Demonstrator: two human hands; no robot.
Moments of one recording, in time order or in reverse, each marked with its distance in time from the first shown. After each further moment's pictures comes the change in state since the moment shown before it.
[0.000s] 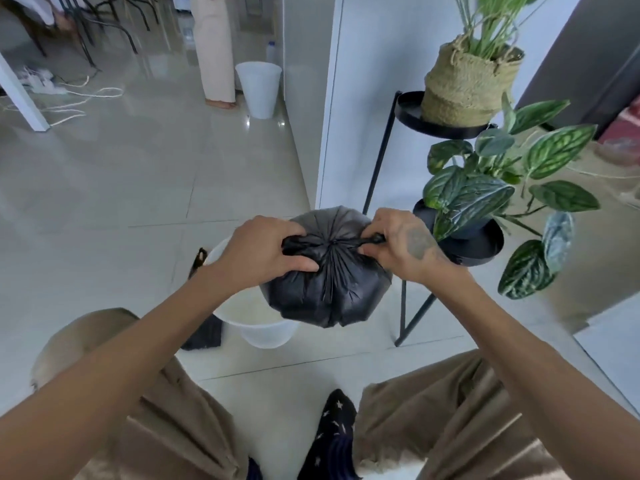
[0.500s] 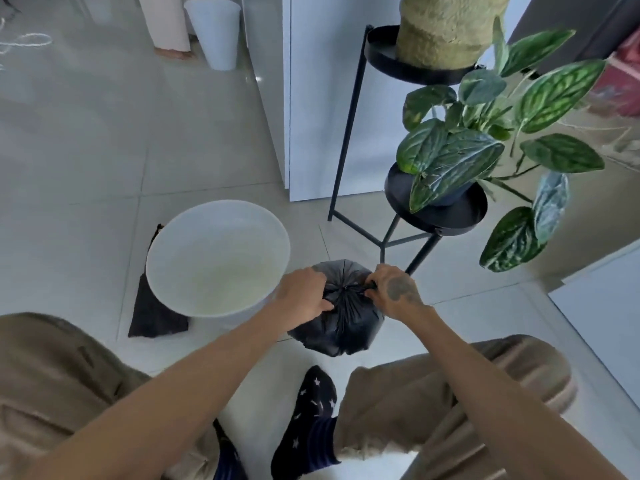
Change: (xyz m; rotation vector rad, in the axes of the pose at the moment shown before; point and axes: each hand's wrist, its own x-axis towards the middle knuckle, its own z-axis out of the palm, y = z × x) left_hand 0.023 0.028 0.202 0.280 -0.498 -0.118; right_hand -0.073 0.101 0.134 -0.133 -0.438 0.428
